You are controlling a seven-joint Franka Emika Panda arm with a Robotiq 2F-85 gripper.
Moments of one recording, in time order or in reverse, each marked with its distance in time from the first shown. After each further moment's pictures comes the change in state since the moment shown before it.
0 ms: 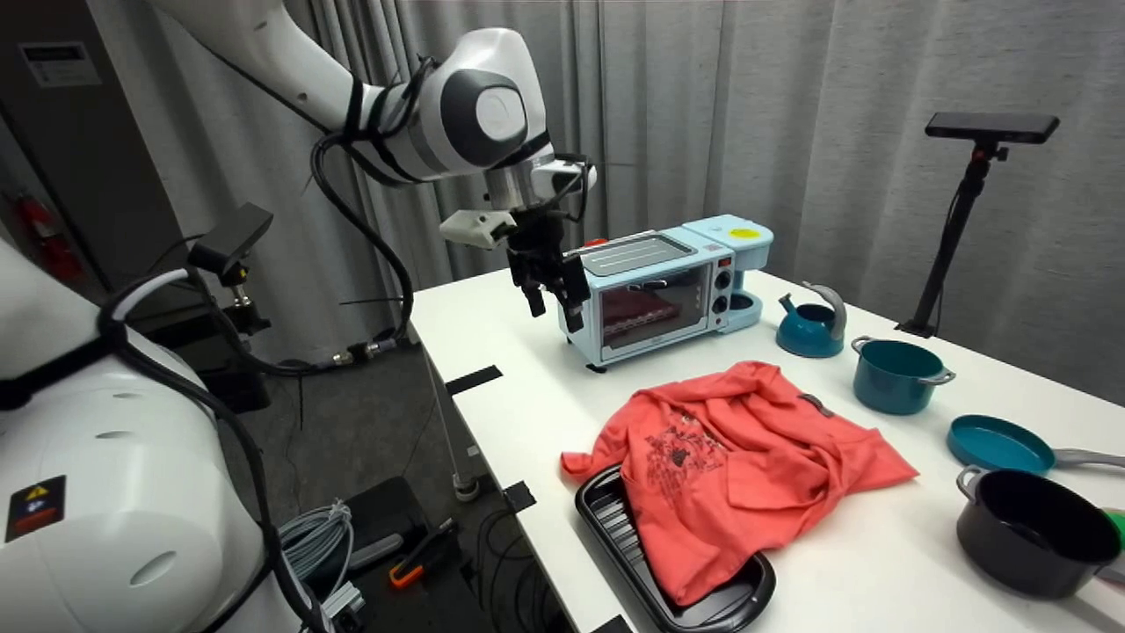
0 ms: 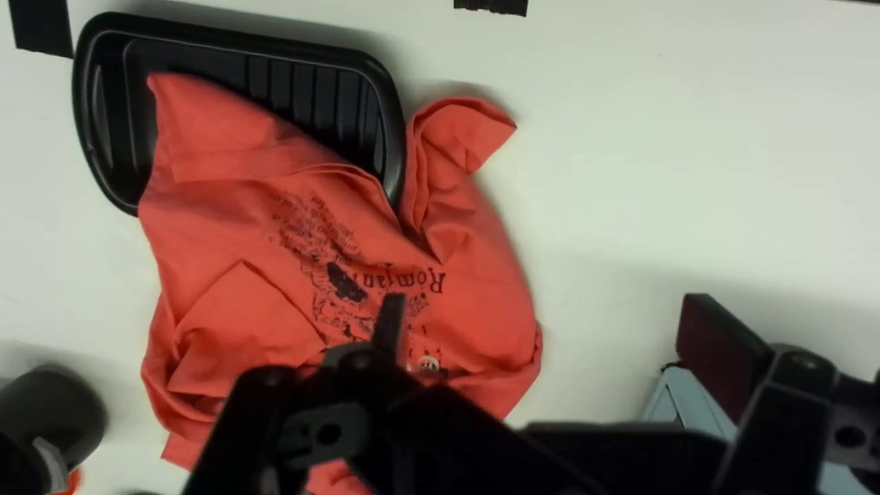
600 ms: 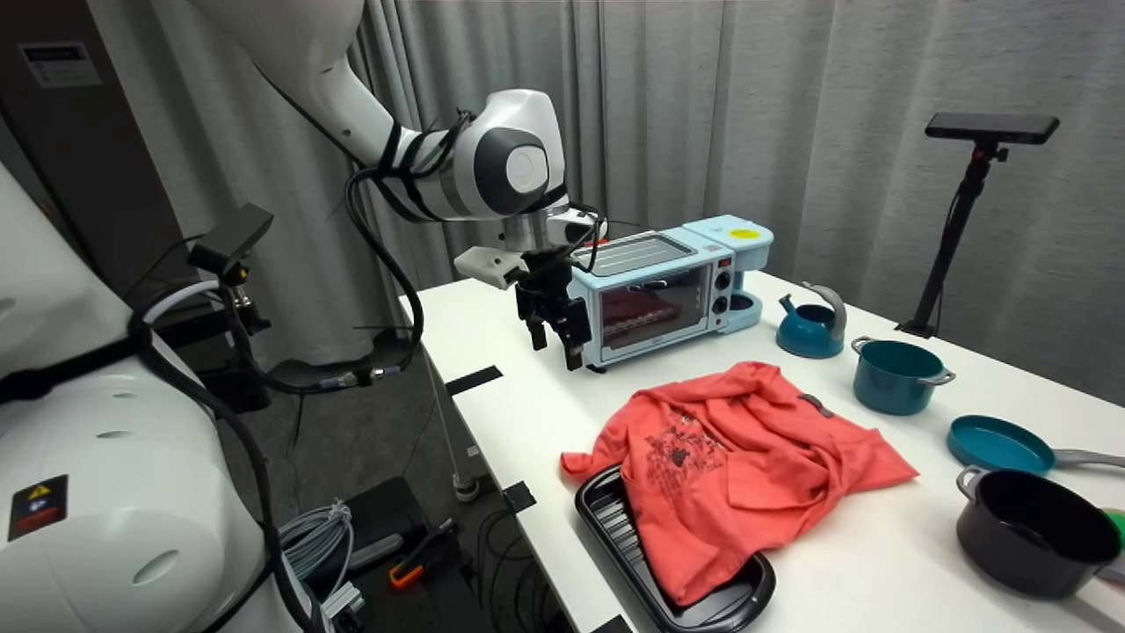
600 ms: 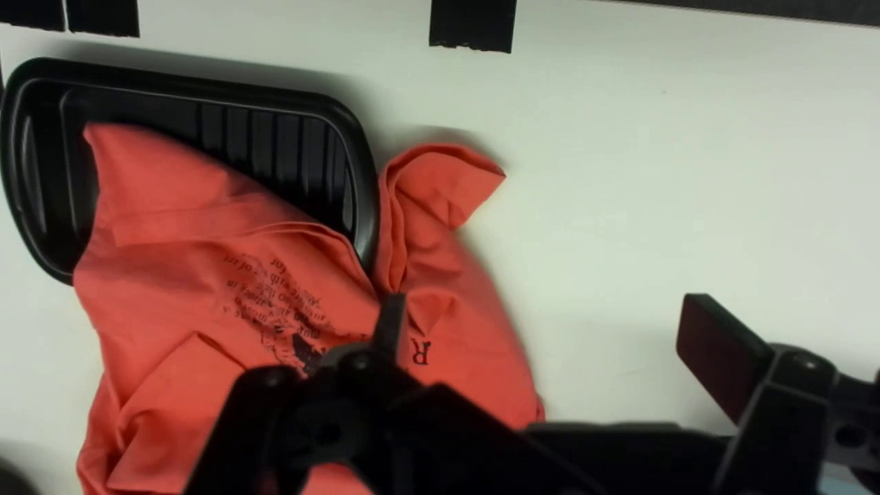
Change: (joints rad) arm 0.007 0.140 -0.015 0.002 -0.004 0.056 0.031
